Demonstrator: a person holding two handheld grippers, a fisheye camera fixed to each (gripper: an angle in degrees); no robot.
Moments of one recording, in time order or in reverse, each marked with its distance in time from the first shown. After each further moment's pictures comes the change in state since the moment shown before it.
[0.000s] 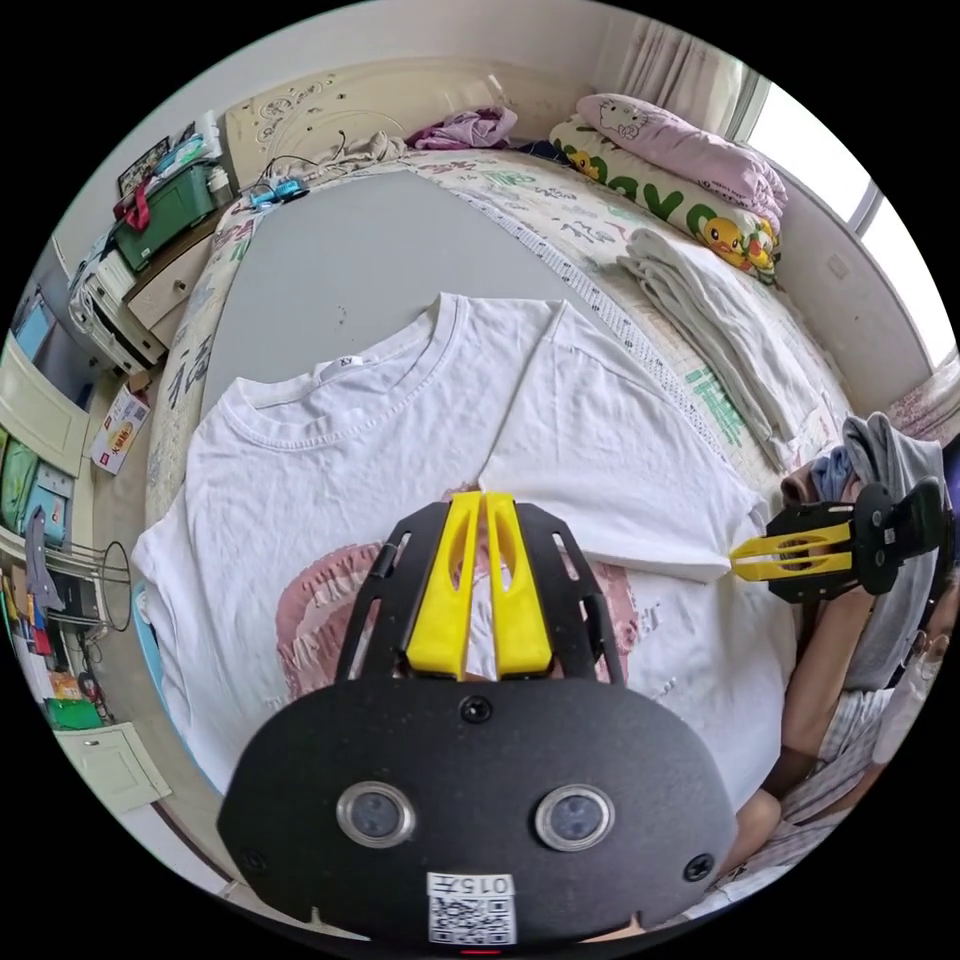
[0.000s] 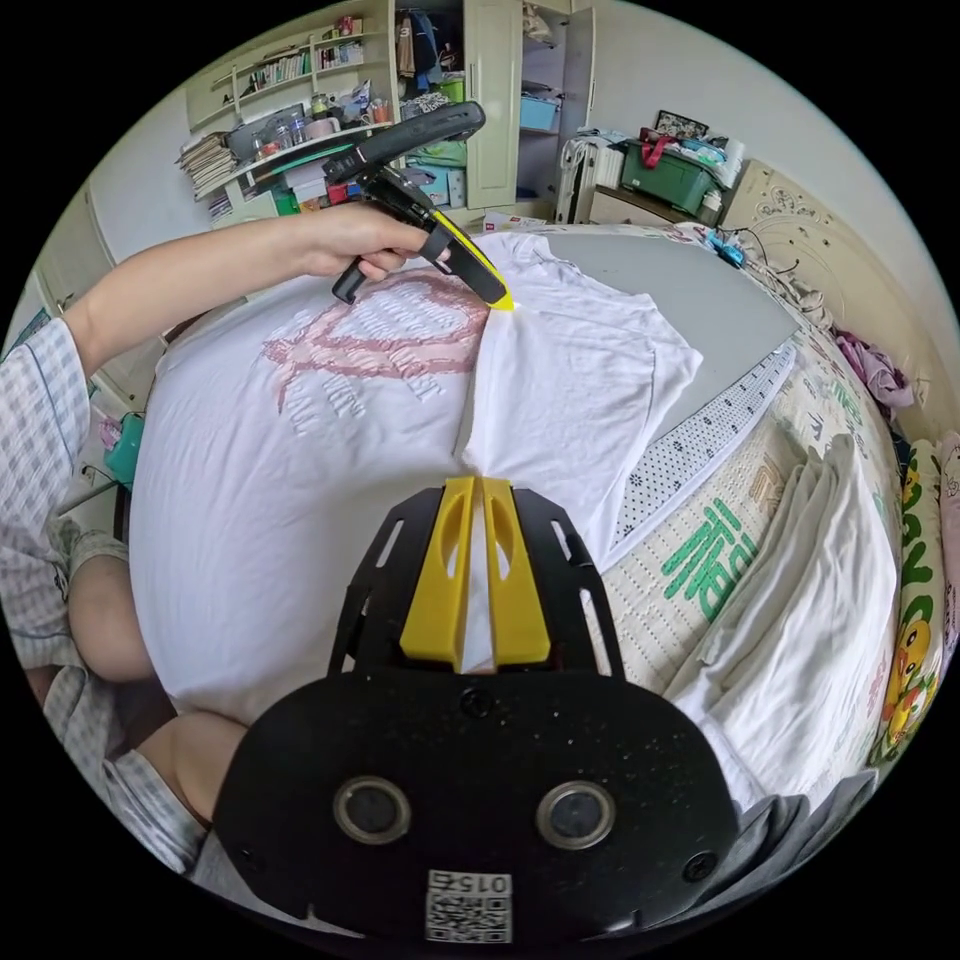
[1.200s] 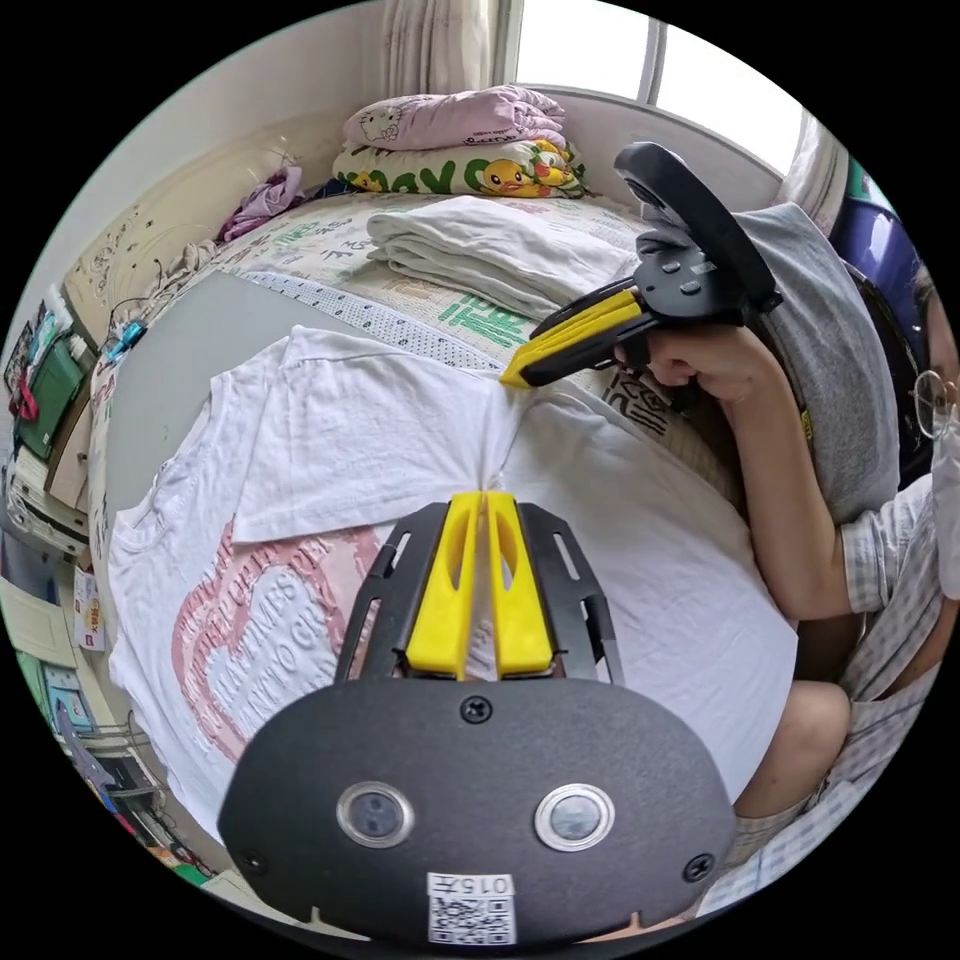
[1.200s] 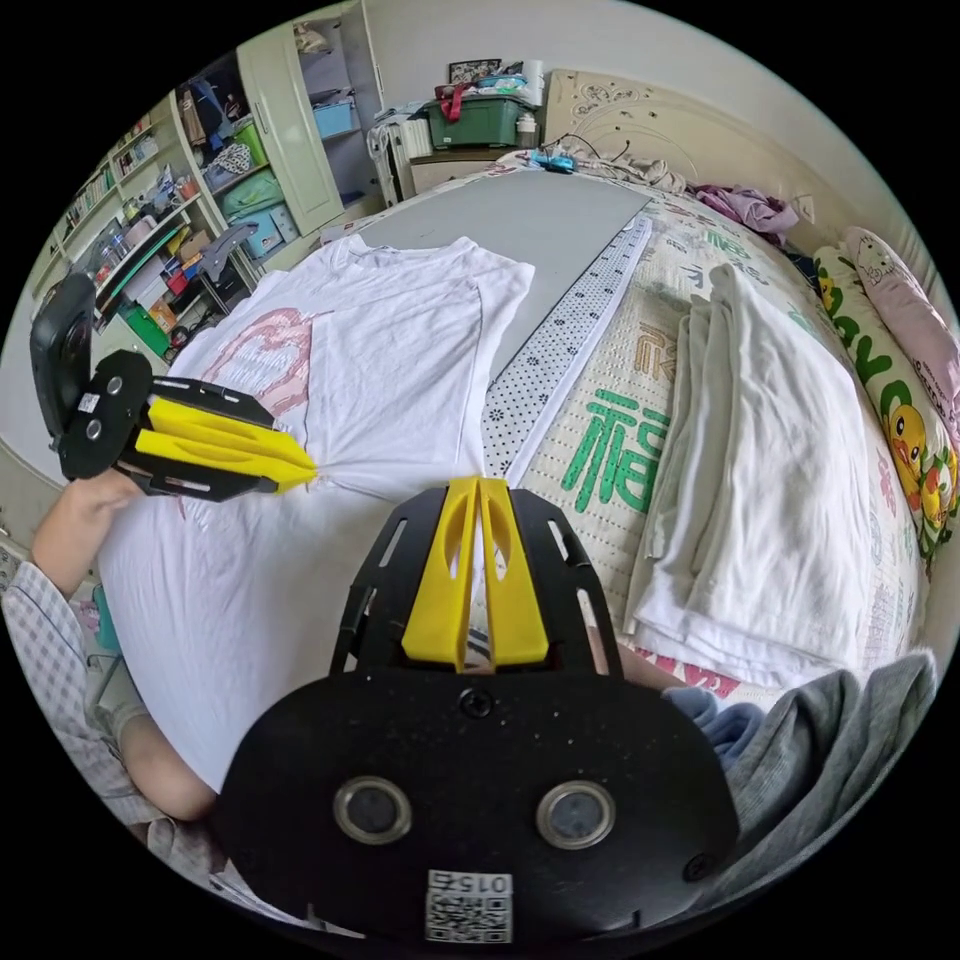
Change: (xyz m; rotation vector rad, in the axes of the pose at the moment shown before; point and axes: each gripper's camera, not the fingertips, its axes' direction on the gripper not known) left arm 0.113 0.035 0.063 0.075 0.126 0.443; right arm 0.113 -0.015 0.097 -0.043 0.134 0.460
